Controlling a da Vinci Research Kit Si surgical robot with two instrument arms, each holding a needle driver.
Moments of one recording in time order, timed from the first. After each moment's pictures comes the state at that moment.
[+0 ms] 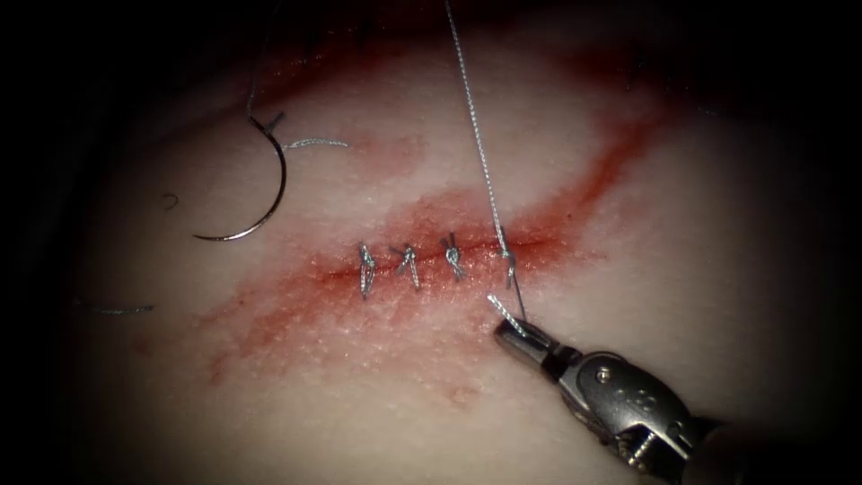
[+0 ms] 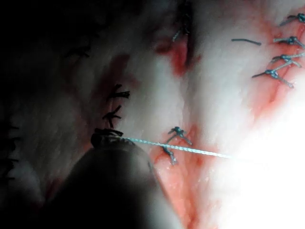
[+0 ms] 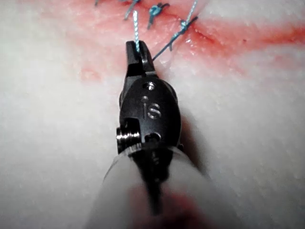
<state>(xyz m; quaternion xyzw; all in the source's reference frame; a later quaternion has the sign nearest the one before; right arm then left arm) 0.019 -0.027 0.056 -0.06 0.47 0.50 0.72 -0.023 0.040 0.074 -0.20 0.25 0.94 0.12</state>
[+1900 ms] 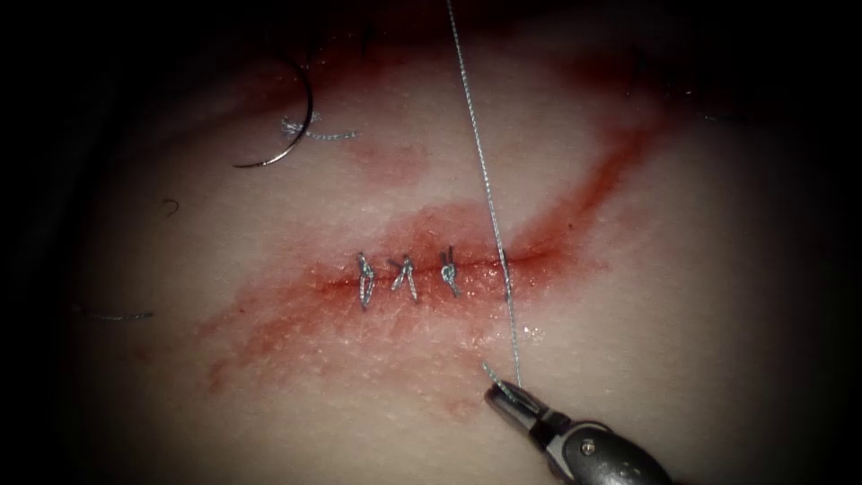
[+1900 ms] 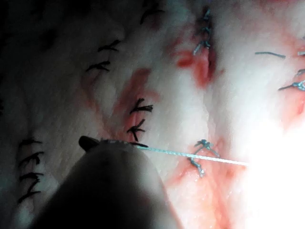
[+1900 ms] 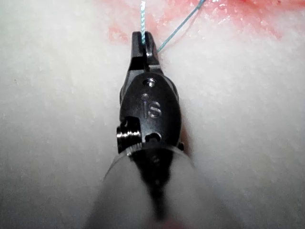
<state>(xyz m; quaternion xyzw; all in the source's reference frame) 0.020 -0.037 0.058 0.01 0.47 0.44 0.77 -0.022 0.044 0.071 -0.16 0.35 0.92 0.10</state>
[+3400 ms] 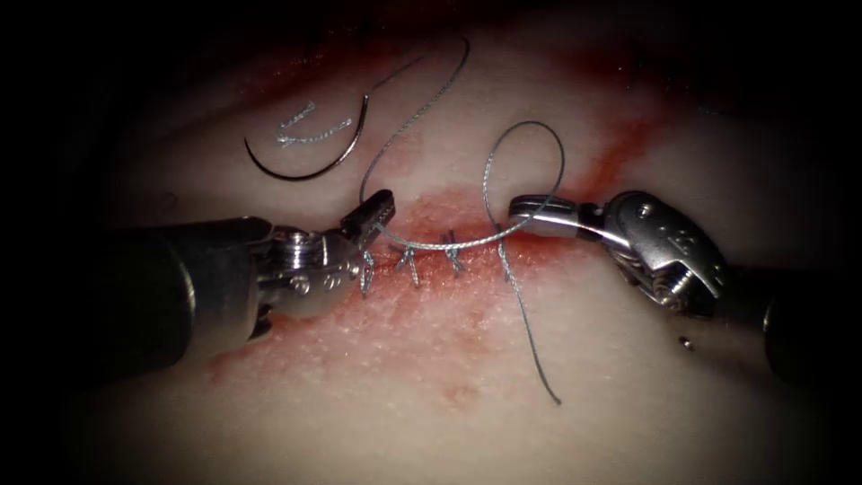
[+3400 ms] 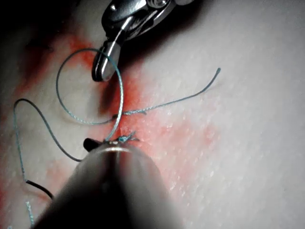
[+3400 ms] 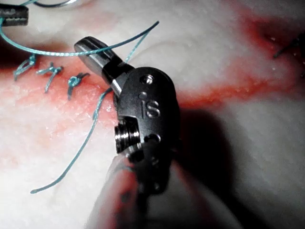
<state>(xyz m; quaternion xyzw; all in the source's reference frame) 0.016 -0.012 0.060 0.13 0.64 0.36 0.66 -0.025 0.002 0.062 -0.22 0.23 0.95 0.00</state>
